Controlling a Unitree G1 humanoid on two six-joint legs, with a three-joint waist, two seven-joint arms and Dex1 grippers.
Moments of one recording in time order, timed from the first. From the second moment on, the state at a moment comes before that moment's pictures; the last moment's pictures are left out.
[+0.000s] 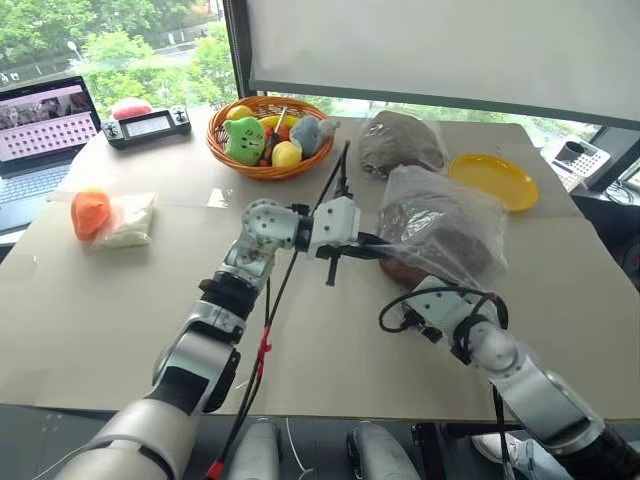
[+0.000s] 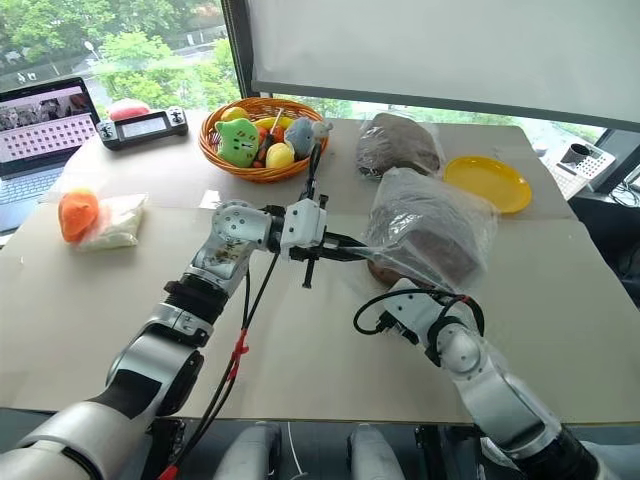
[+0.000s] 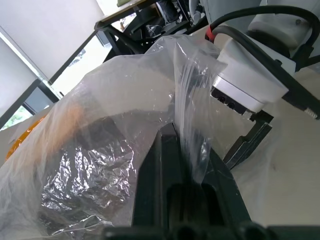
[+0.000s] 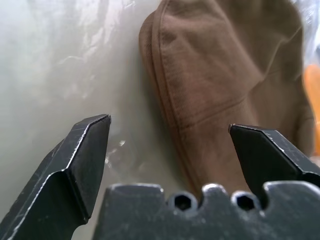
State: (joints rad) left arm -0.98 0.20 -0.24 0.63 -0.12 -0.30 -1.33; right arm -0.18 -0.76 0.42 -0.51 -0.15 0.73 0.09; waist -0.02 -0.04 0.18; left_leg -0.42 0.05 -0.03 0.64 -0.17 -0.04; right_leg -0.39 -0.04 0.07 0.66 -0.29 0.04
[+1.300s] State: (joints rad) left arm -0.84 0.19 -0.30 0.53 -0.04 -0.28 -1.20; right arm 0.03 -0.49 0.26 -0.69 -0.34 0.58 0.38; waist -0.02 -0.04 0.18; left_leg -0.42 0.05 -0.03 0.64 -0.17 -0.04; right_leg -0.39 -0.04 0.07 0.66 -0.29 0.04
